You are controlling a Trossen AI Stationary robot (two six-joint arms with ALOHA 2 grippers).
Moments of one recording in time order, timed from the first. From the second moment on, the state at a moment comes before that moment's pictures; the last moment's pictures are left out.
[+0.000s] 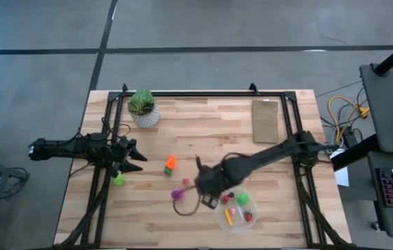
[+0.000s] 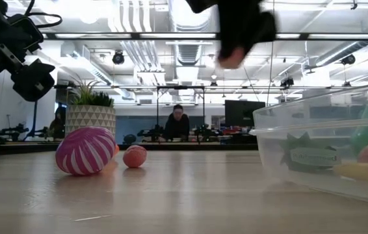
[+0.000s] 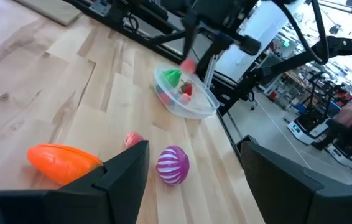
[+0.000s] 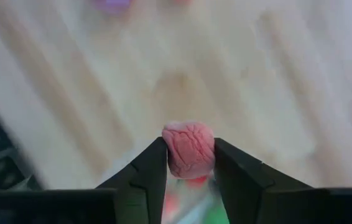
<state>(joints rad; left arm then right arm) -0.06 0.03 0.11 -0.29 0.23 -0.53 0.36 2.03 1.83 -1.15 0.01 0.87</state>
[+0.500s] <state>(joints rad) -0.06 0.03 0.11 -0.07 0.23 -0.60 0.50 2.06 1.68 -1.14 -0.09 1.29</state>
